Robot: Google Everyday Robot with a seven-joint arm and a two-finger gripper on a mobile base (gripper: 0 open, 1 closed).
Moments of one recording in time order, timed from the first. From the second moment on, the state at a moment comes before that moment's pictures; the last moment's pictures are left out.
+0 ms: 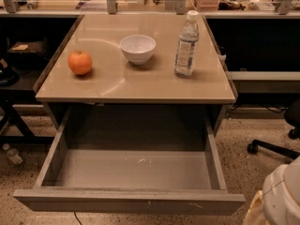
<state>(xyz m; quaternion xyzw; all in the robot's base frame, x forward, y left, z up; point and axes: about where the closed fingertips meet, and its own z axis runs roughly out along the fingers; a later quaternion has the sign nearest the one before) 0.235 -0.198 0.796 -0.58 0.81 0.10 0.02</state>
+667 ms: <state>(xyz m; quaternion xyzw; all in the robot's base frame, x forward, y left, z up) 0.229 -0.155 0.734 -0.58 0.80 0.16 0.04</state>
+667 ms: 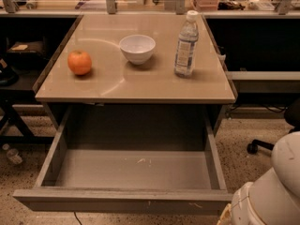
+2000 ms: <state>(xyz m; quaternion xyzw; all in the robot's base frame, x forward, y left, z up) 0.265 -0.079 0.668 -0.63 0.75 0.16 0.09</state>
